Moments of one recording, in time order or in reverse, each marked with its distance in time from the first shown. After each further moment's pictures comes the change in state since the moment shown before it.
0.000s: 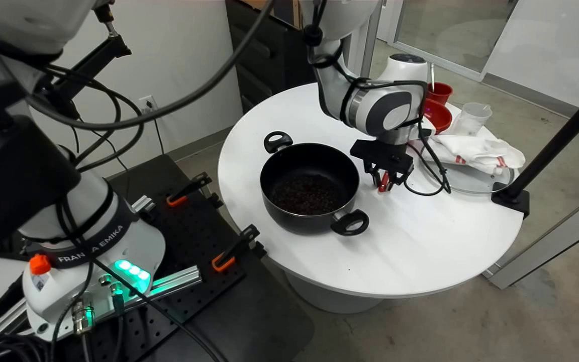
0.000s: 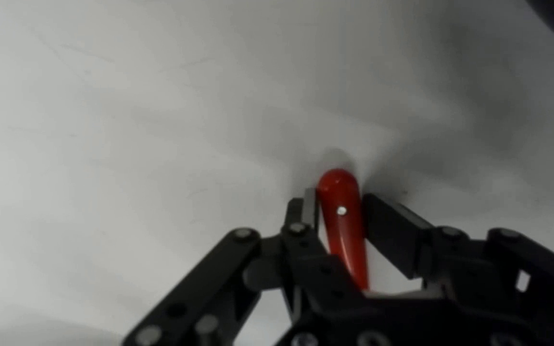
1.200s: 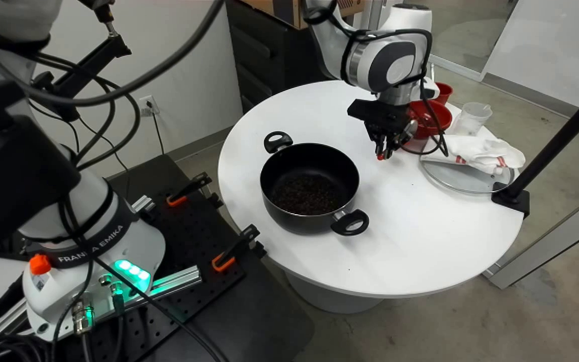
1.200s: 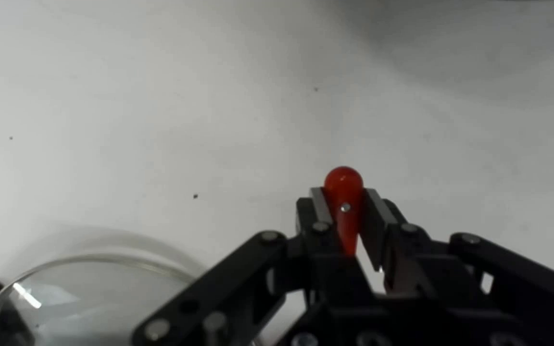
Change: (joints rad) arm 0.050 -0.145 0.025 -0.015 0.020 -0.106 0.139
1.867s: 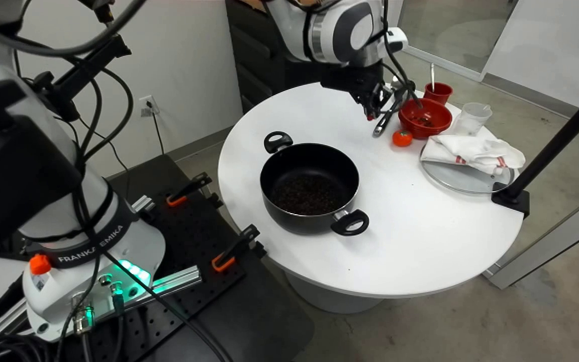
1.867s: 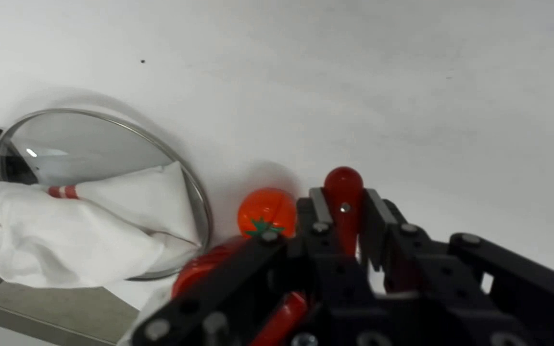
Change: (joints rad) arm 0.273 -0.164 -0.139 -0.188 -0.062 0.248 0.173
